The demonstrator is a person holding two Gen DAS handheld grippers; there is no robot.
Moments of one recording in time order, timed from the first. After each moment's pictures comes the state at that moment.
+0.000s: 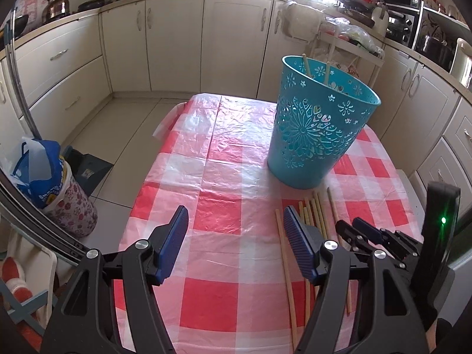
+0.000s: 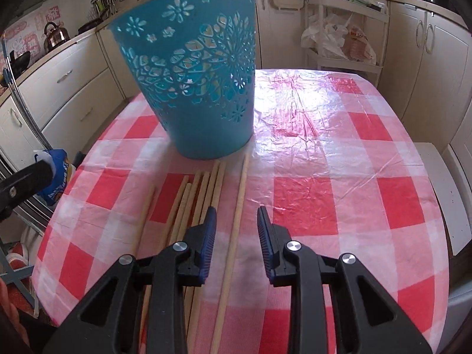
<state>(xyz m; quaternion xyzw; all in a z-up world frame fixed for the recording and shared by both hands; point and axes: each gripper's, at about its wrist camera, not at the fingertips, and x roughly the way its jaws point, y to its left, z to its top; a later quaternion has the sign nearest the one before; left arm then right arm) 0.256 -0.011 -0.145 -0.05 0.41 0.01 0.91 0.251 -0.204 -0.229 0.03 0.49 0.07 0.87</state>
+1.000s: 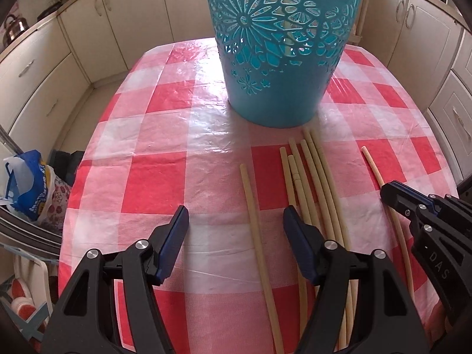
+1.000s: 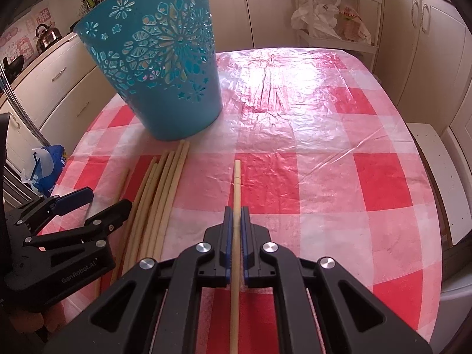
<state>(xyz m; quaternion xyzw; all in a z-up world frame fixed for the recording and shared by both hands) 0.296 -0.079 -0.223 0.04 0.50 -0.02 0.87 0.237 -0.240 -0.233 0.03 0.51 0.08 0.86</state>
